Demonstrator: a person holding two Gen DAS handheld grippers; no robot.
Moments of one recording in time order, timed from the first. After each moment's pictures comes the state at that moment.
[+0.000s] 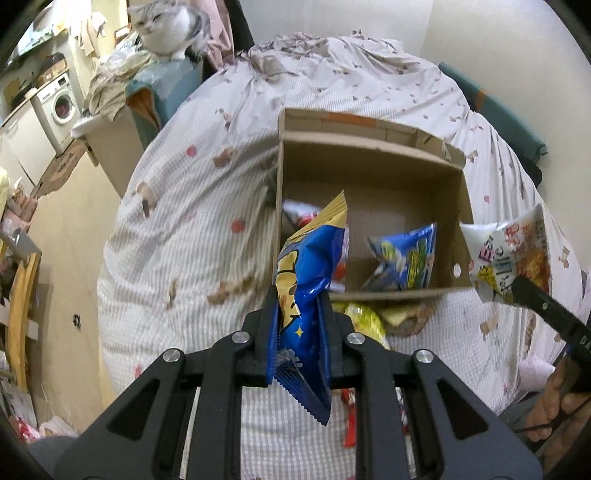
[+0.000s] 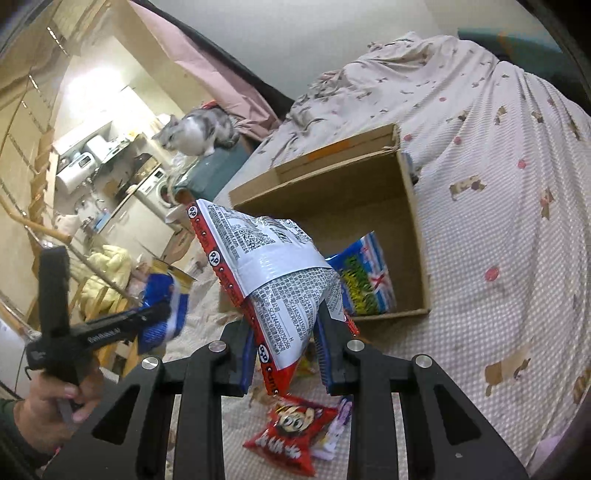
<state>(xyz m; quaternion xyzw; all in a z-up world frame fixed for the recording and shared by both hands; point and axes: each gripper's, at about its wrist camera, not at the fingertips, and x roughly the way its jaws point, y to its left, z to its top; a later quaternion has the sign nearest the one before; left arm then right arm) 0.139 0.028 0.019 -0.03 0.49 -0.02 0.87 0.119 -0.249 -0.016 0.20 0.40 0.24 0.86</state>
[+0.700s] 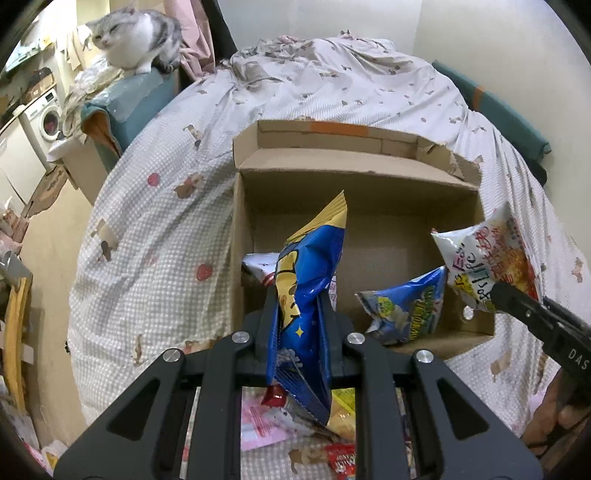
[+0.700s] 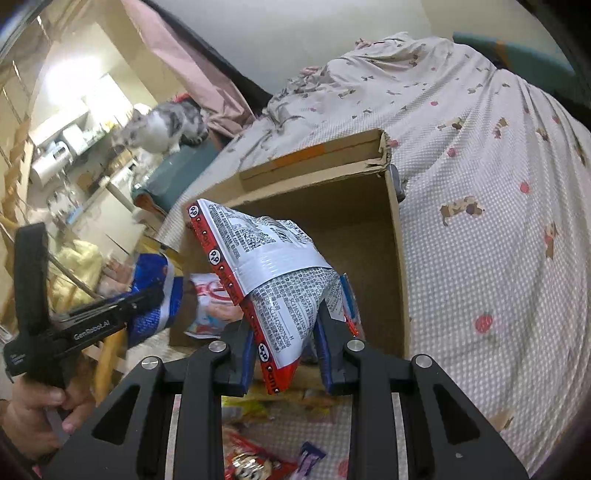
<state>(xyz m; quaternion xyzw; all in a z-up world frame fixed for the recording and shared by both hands) 0.214 -0.002 -0.022 -0.02 0.48 -0.03 0.88 0.194 -0.236 -0.041 0.15 0.42 0.20 0.87</state>
